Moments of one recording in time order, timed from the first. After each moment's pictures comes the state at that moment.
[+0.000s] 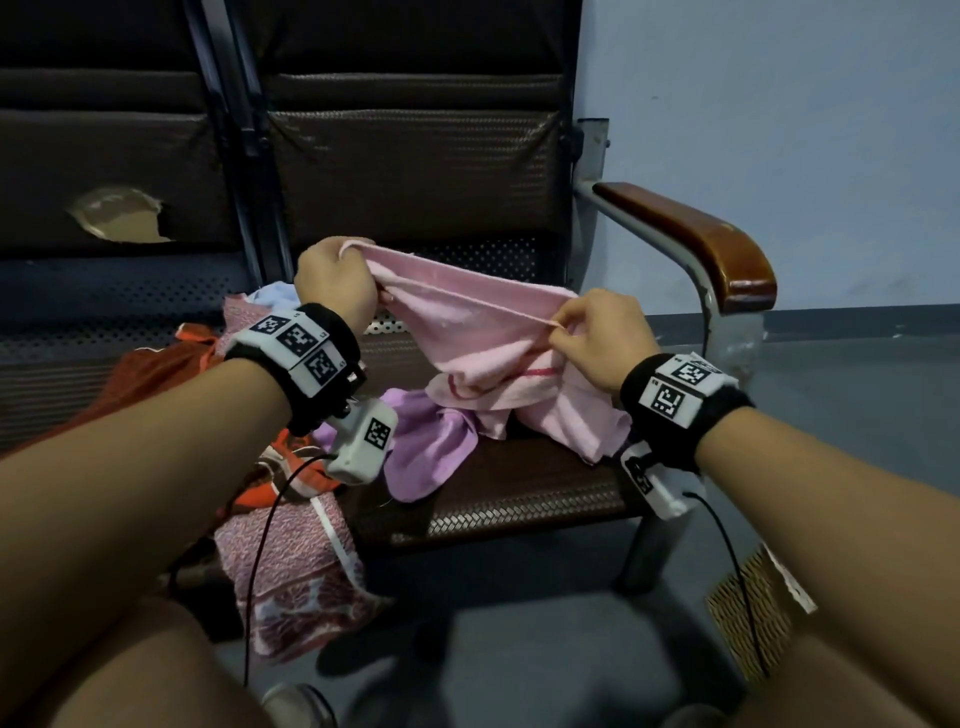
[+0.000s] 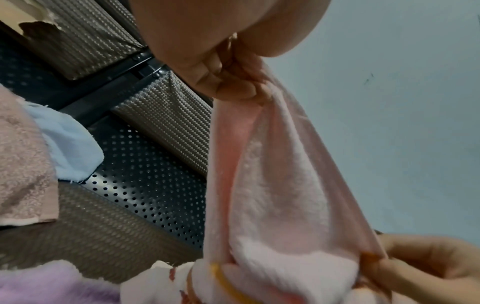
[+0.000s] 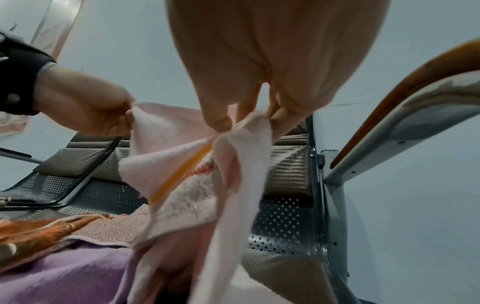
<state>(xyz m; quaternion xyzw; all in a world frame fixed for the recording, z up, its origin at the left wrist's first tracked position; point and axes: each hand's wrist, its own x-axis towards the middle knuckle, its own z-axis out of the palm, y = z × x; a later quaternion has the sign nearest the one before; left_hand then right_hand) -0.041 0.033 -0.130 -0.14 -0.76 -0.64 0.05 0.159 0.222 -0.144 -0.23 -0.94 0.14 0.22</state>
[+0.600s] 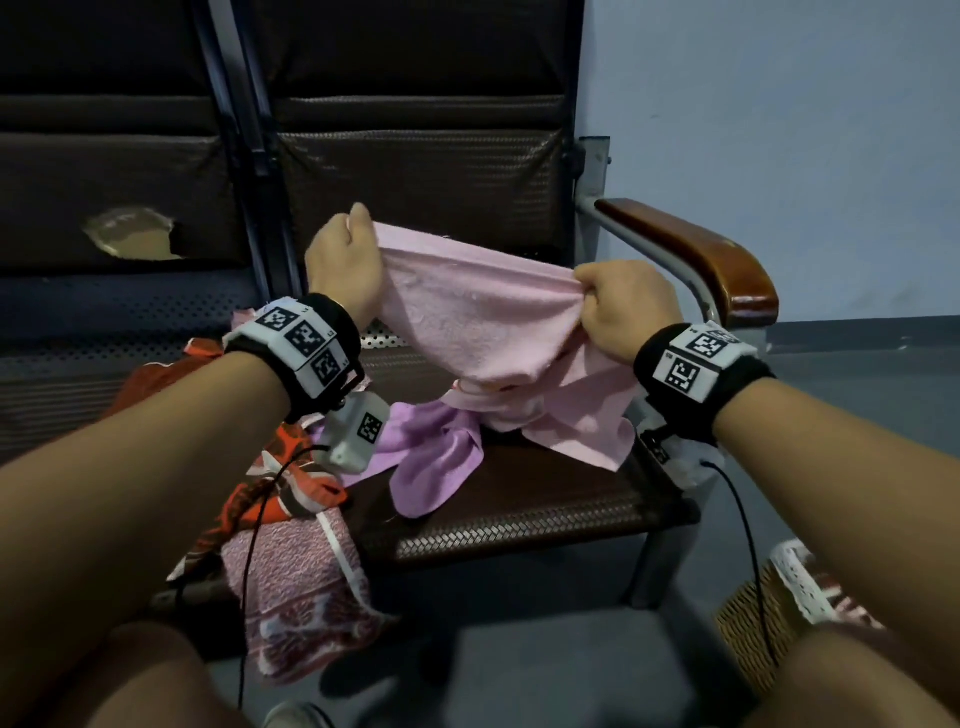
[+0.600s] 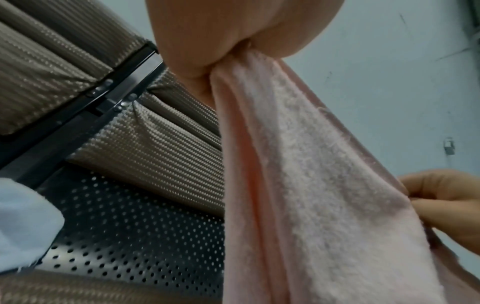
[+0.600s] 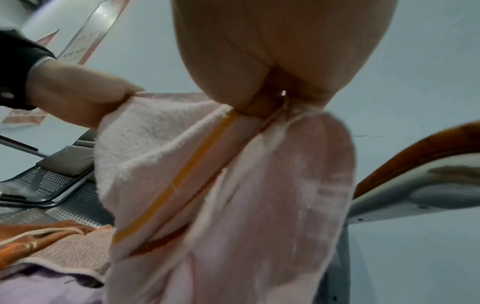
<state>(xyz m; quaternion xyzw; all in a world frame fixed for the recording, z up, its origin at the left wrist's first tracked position) -0.047 0.039 -0.097 -0.19 -0.79 -0.56 0.15 0.154 0.233 -0.103 -0.21 -0.94 0.05 0.25</state>
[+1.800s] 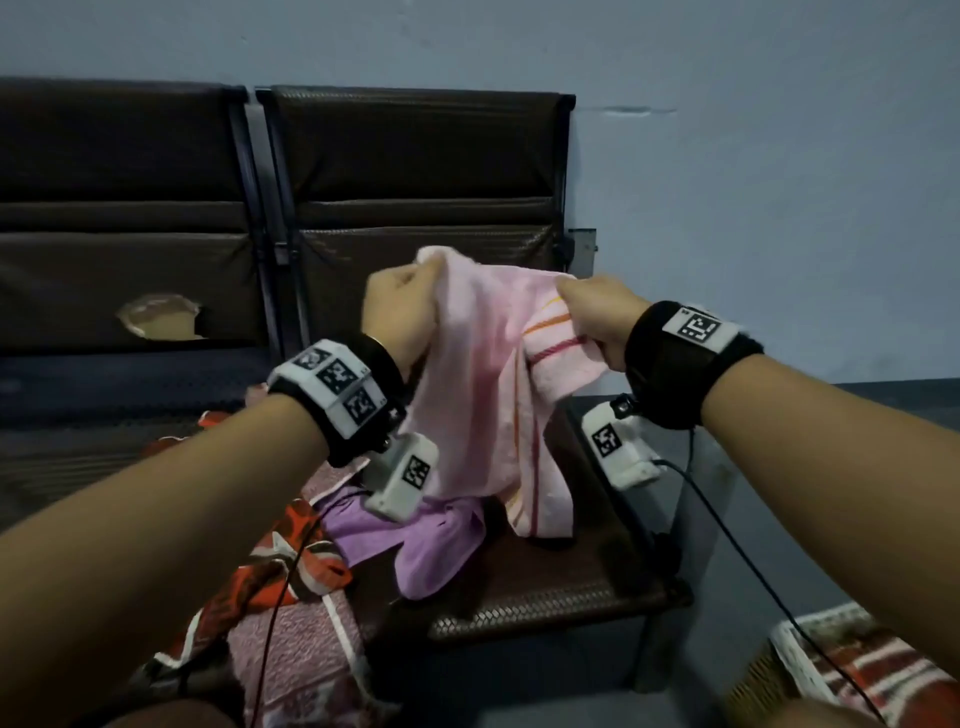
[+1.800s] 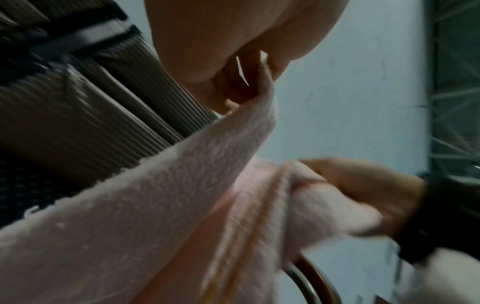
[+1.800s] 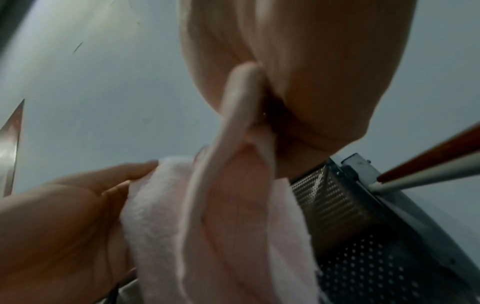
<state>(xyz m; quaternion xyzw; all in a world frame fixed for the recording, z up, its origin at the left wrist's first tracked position) -0.015 0.069 -0.034 -0.25 -0.66 -0.71 -0.02 0.110 0.233 -0.014 -0.30 -0.78 0.50 0.22</state>
